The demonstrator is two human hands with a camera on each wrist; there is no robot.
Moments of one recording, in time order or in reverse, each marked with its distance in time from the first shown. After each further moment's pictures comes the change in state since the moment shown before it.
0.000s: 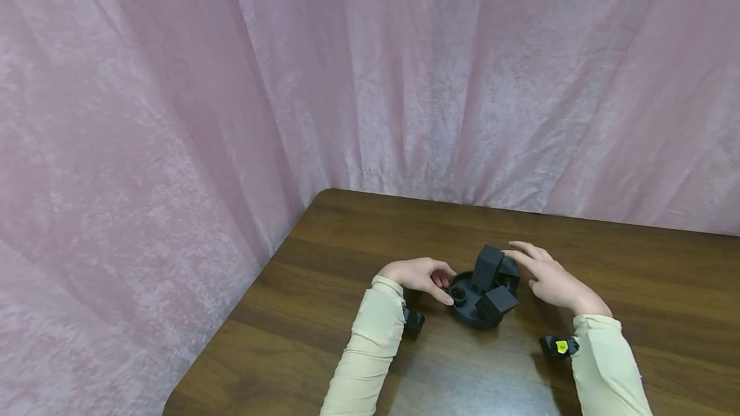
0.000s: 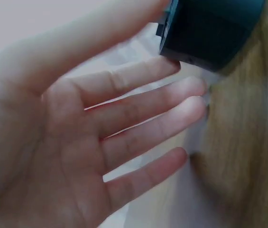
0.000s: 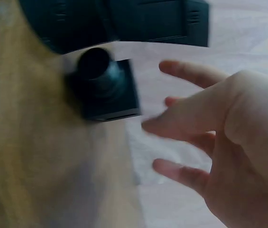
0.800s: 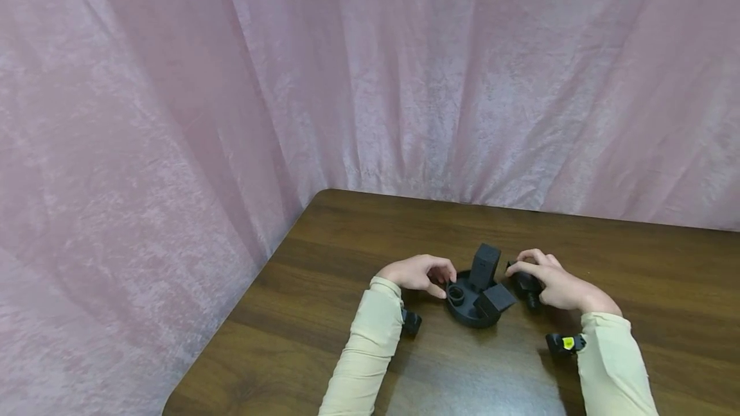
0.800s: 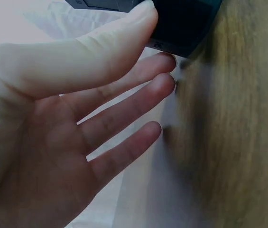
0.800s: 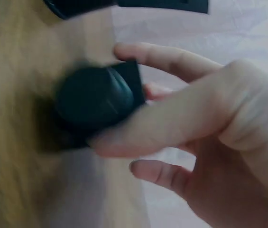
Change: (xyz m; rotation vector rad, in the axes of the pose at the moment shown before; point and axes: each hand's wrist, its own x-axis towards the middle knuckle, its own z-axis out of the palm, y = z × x) left_hand 0.010 -0.010 0.003 0.022 0.046 0.125; right_hand -0.012 0.016 -0.003 0.062 -0.112 0.009
